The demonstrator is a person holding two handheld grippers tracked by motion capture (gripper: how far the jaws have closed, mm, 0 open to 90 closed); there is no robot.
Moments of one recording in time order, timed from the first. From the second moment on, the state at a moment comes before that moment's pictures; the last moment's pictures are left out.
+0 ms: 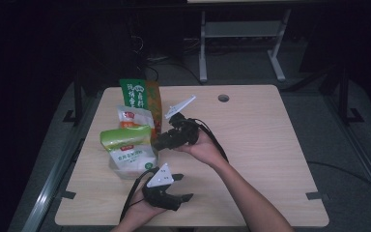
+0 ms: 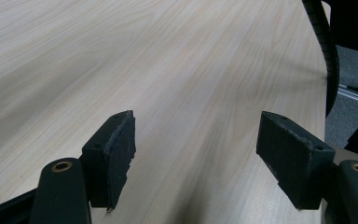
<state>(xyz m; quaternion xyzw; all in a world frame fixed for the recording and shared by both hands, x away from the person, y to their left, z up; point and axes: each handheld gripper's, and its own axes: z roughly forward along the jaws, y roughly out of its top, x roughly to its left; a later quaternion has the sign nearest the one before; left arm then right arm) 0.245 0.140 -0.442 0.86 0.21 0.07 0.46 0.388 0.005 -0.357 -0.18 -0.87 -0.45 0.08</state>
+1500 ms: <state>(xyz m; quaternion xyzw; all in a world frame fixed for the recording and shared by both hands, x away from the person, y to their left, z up) 0.250 0.143 -0.441 0.85 0.23 0.07 0.46 0.384 -0.107 -0.366 -0.27 -0.86 -0.43 0.04</state>
